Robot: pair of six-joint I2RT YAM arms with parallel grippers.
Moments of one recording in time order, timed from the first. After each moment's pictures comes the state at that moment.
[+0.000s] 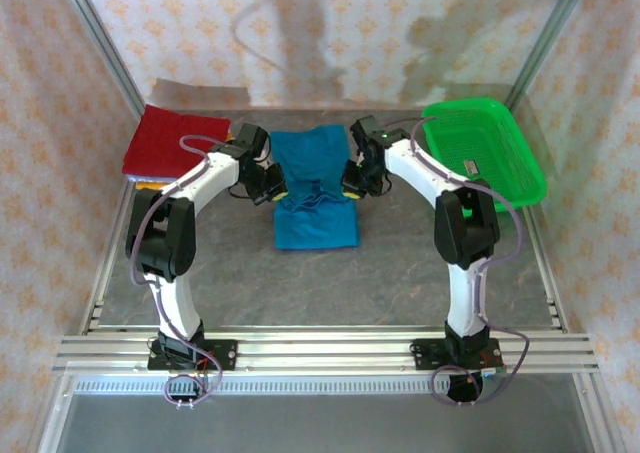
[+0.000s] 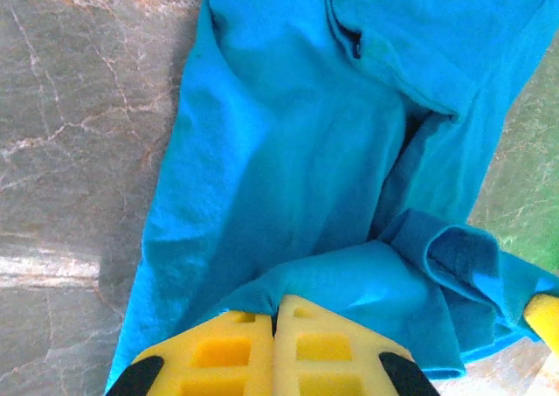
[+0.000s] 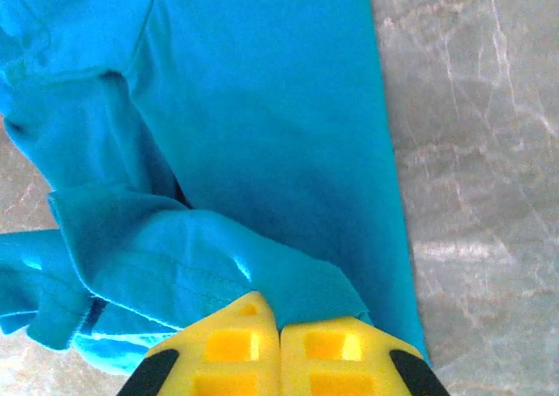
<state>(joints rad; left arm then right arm) -0.23 1.90 1.44 -0.73 0.38 -0.77 0.44 2.06 1.74 -0.97 -0.29 0.68</state>
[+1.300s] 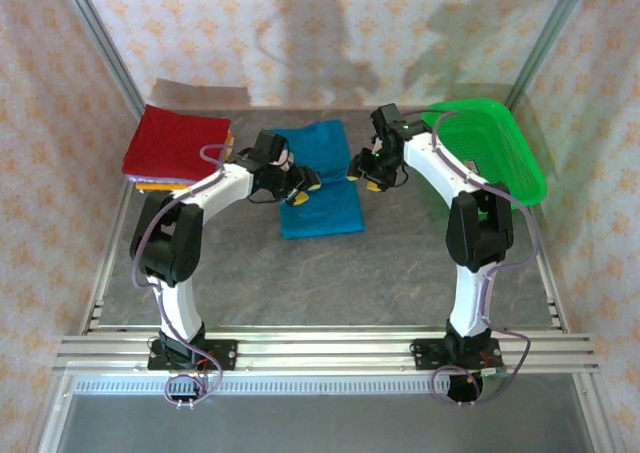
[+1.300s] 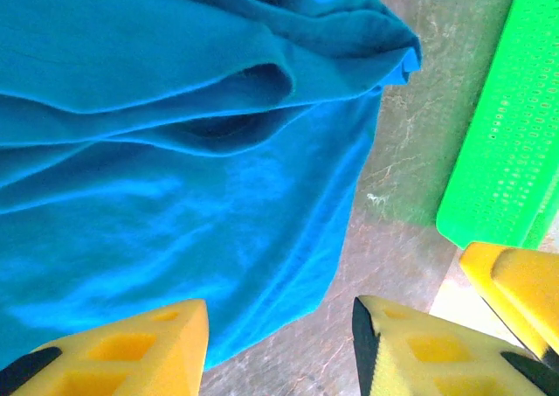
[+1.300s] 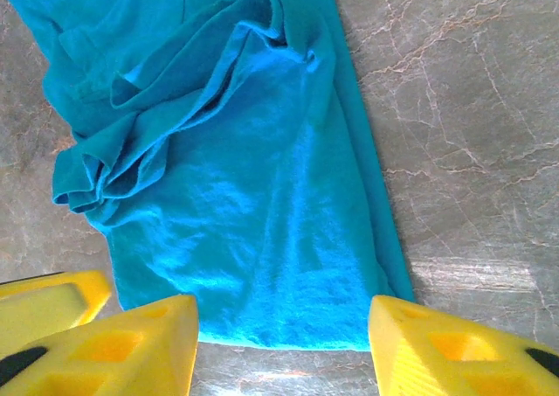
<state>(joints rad) -0.34 1.89 1.34 -0.41 0.52 -0.99 0.36 1.97 1.71 -0.96 -0.34 0.65</state>
